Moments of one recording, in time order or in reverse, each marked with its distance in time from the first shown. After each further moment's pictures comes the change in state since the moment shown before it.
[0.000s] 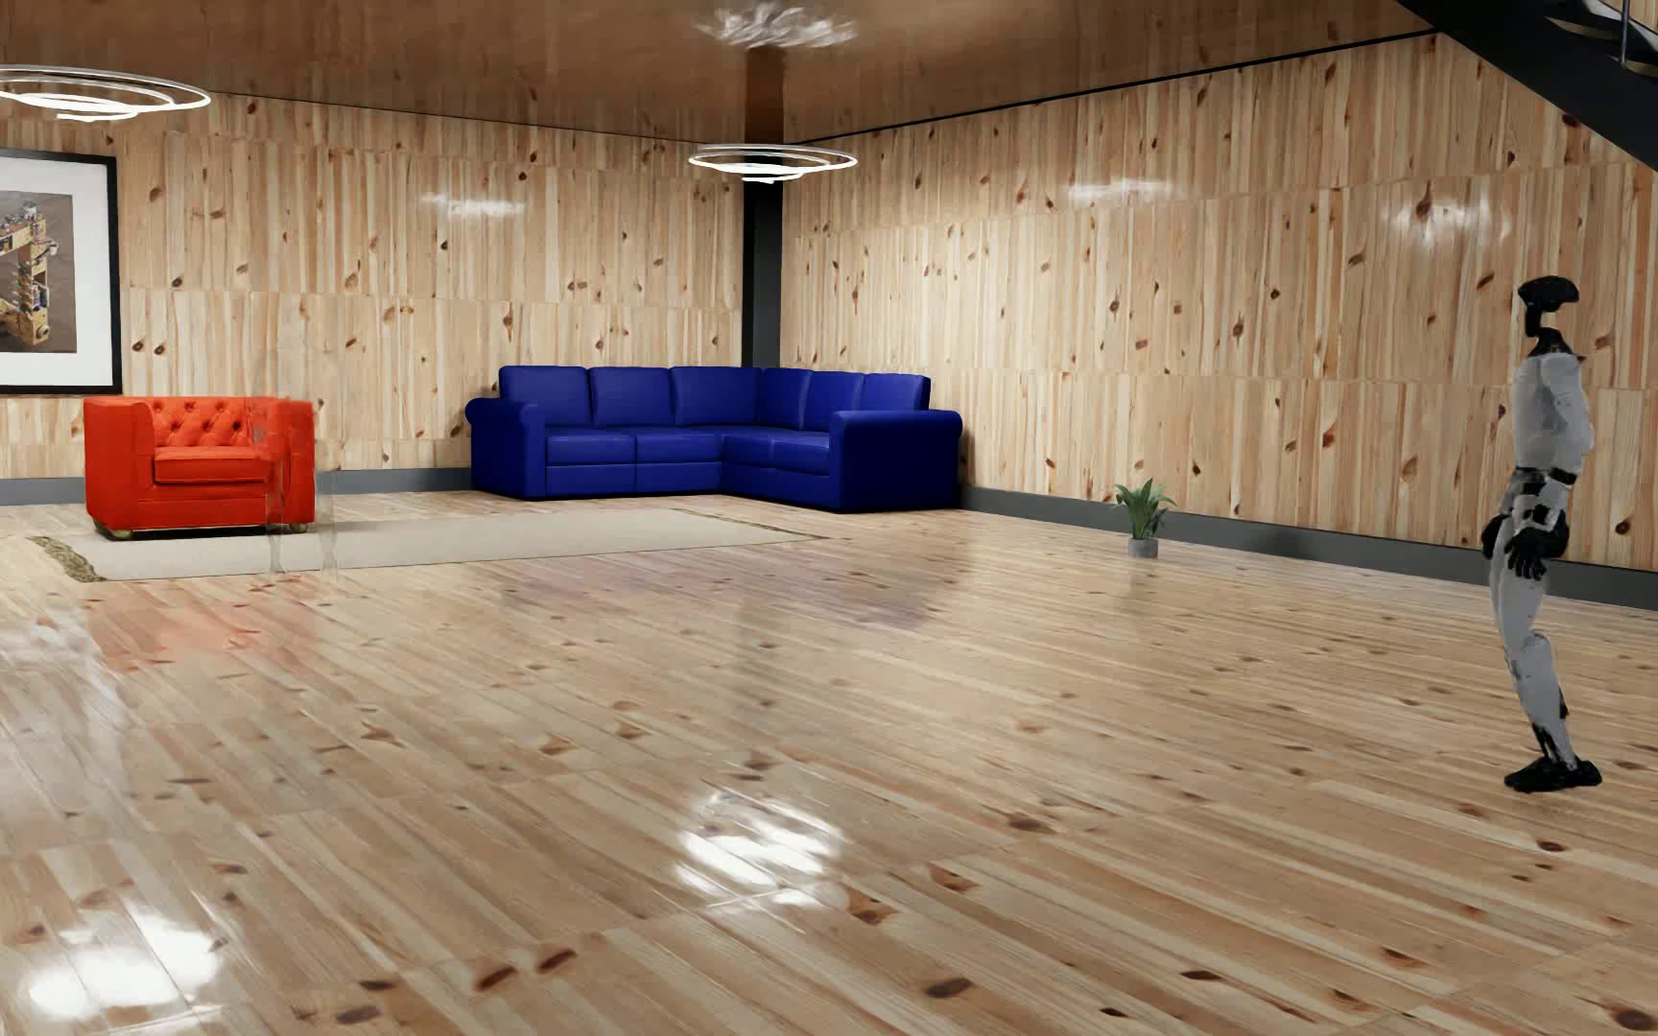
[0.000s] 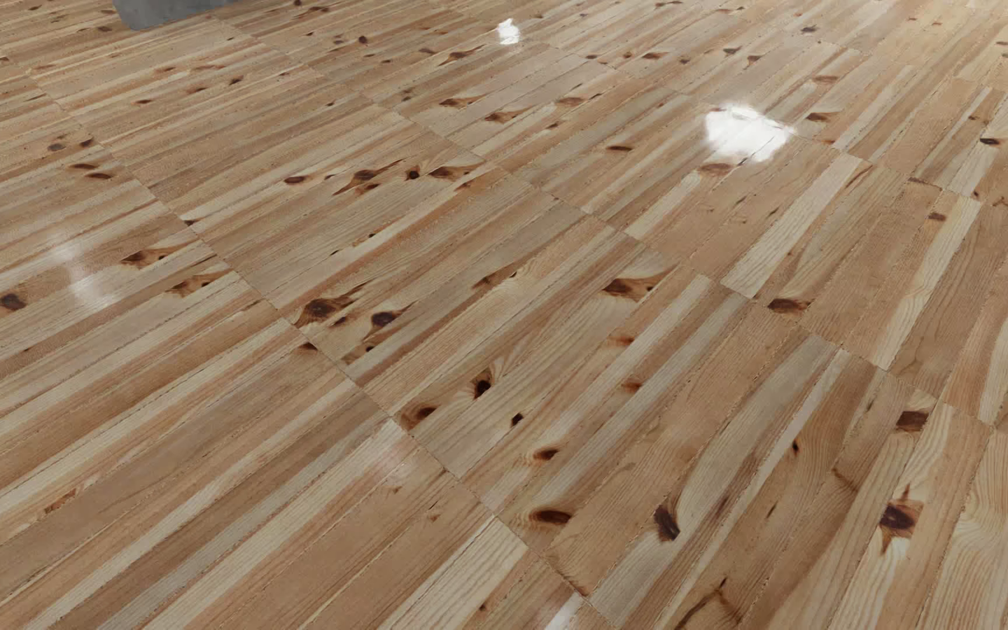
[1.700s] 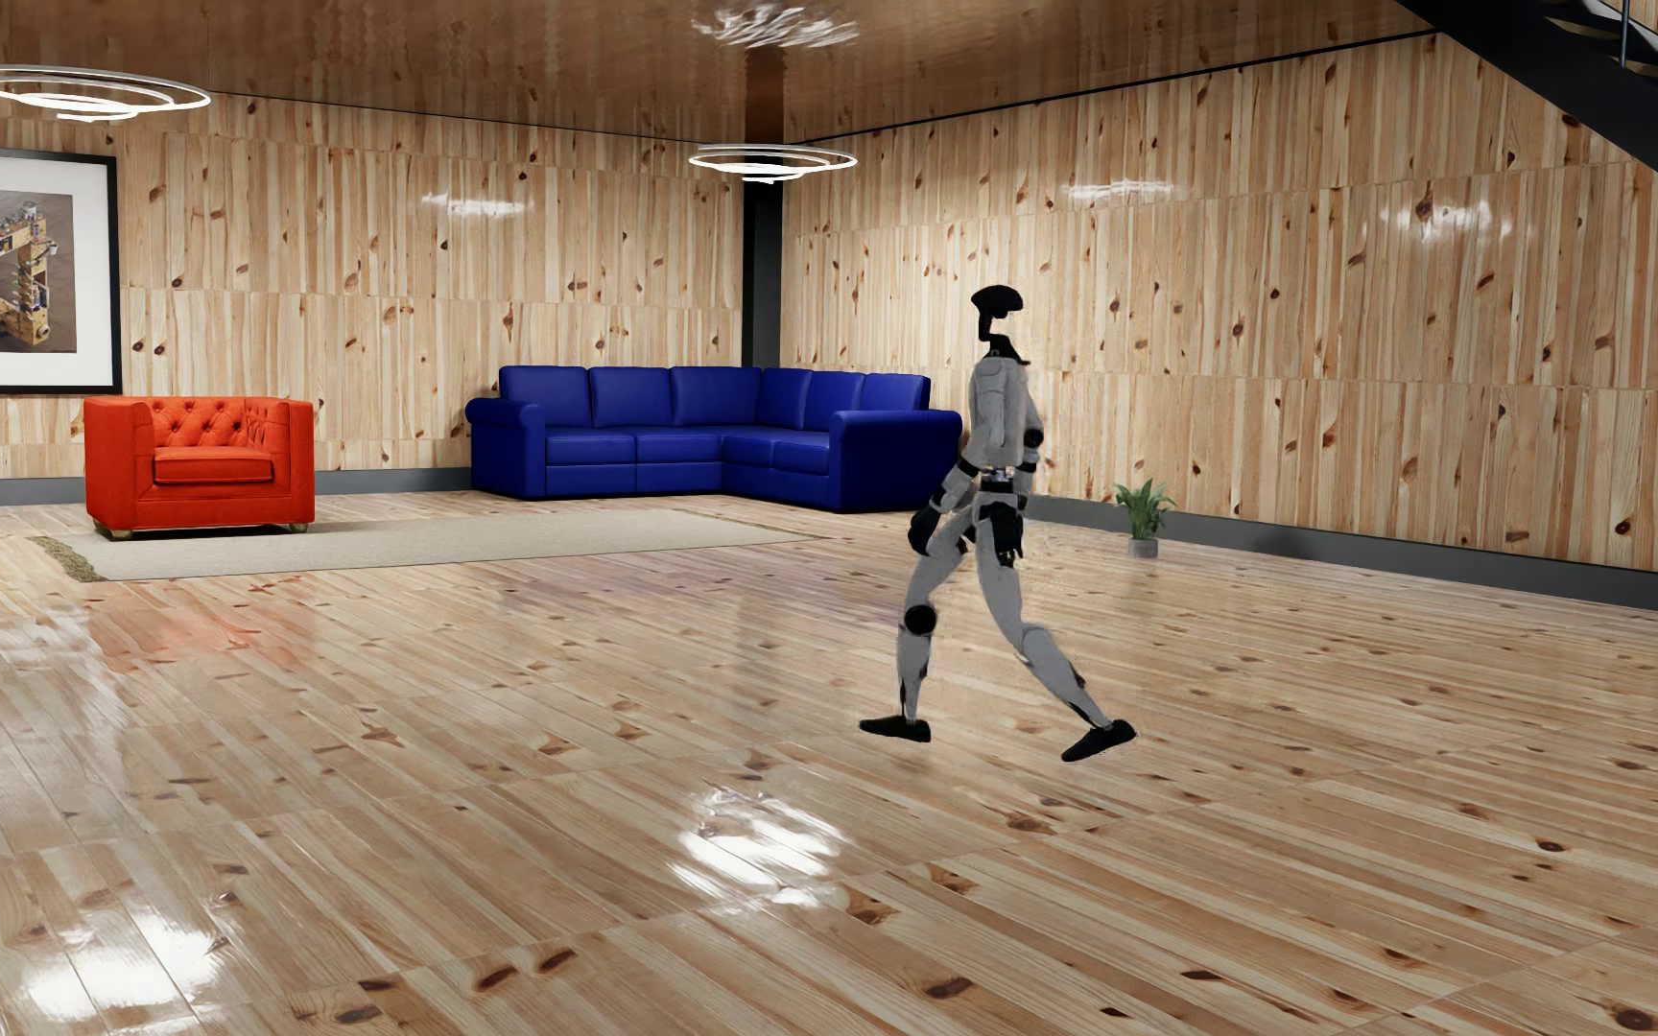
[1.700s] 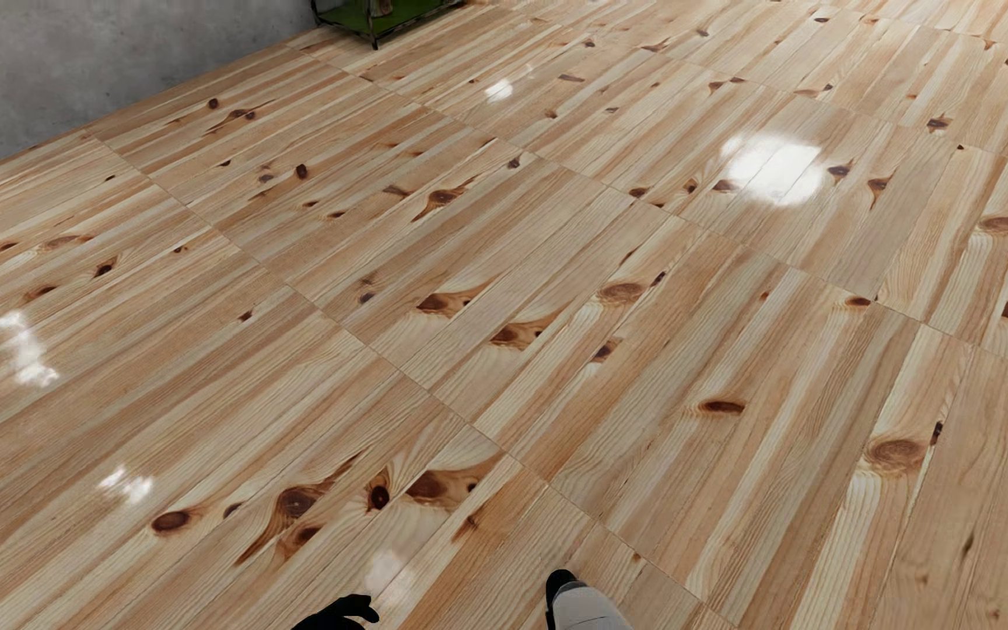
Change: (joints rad) body 0.418 -0.564 -0.309 0.076 -0.126 0.001 0.000 0.000 0.055 -0.008 0.274 -0.116 0.135 -0.183 -0.059 0.093 -0.033 0.000 0.000 0.107 -0.082 -0.191 0.001 0.000 0.000 0.000 0.000 0.000 0.000
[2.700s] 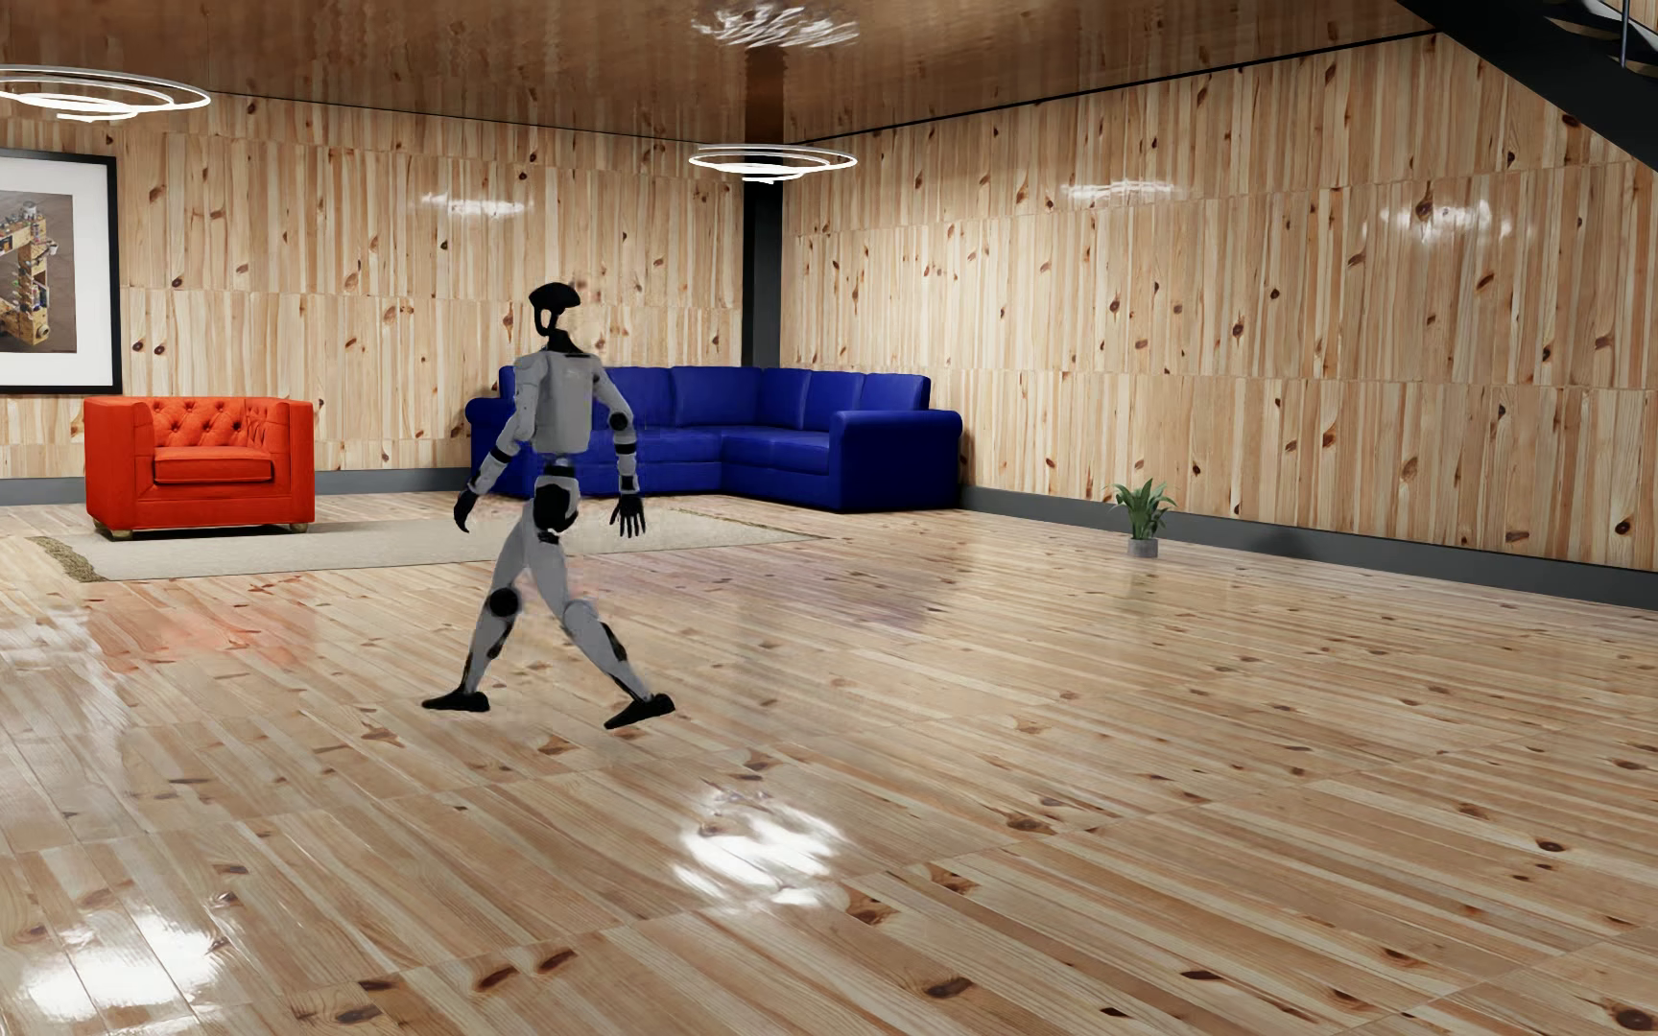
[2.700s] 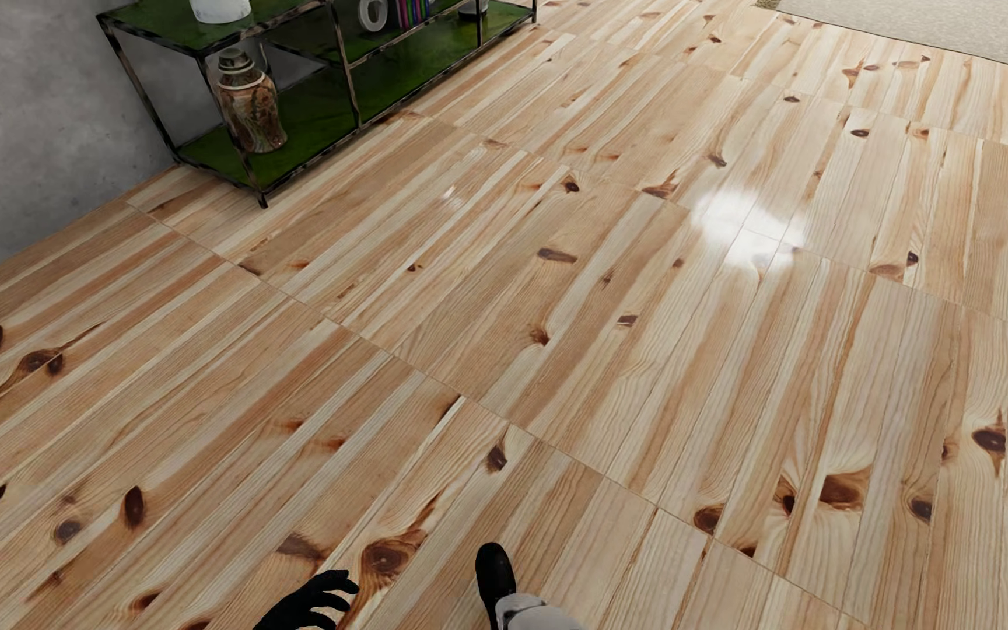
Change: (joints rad) body -0.022 0.010 -0.017 -0.052 0.059 -0.101 0.000 0.000 -0.042 -0.018 -0.370 0.024 0.115 -0.045 0.492 0.003 -0.045 0.000 0.000 0.124 -0.003 -0.057 0.103 0.000 0.000 0.000 0.000 0.000 0.000
